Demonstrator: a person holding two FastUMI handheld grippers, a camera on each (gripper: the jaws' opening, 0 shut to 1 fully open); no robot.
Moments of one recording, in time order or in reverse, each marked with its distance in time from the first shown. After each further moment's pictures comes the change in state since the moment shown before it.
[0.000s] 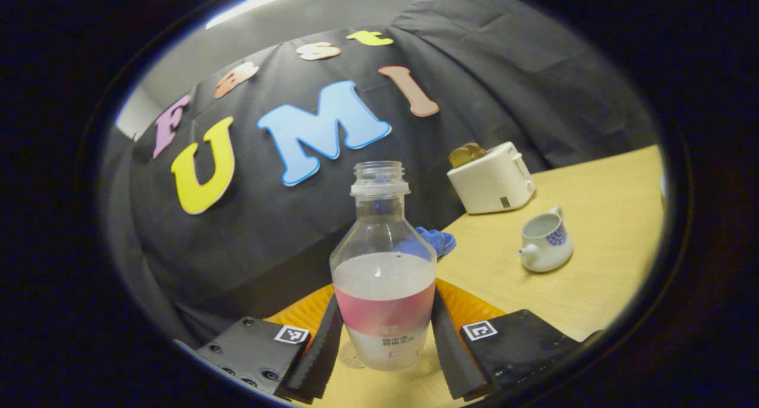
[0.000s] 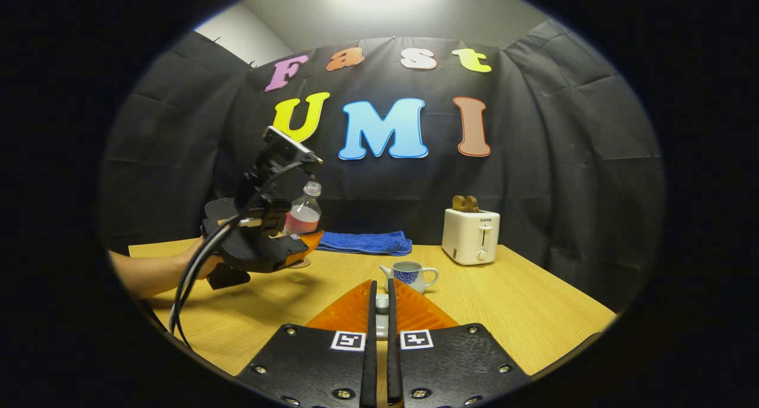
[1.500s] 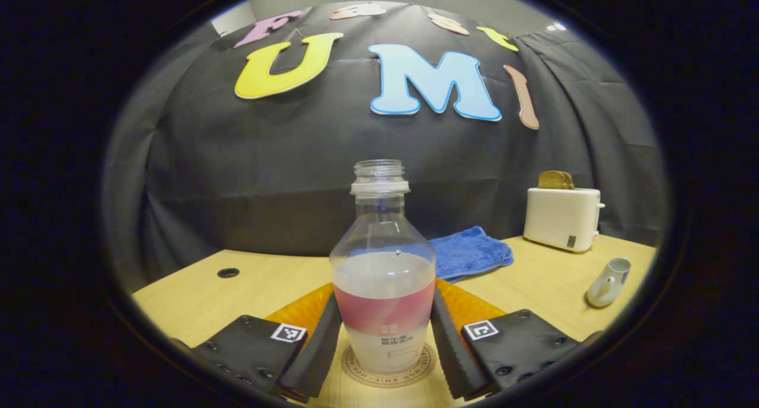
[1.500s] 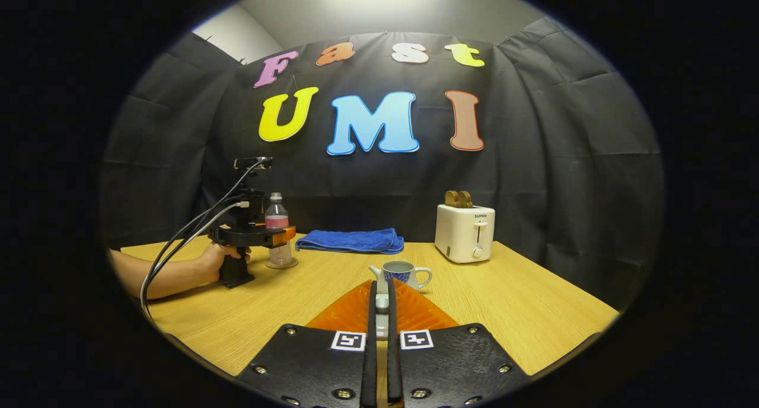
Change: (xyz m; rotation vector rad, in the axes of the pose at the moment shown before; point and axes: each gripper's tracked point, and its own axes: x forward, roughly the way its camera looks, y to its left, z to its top) left arm 0.091 0.099 -0.091 -0.392 0.102 0.102; right arm 0.019 -0.015 -0.005 0.005 0.019 -0.050
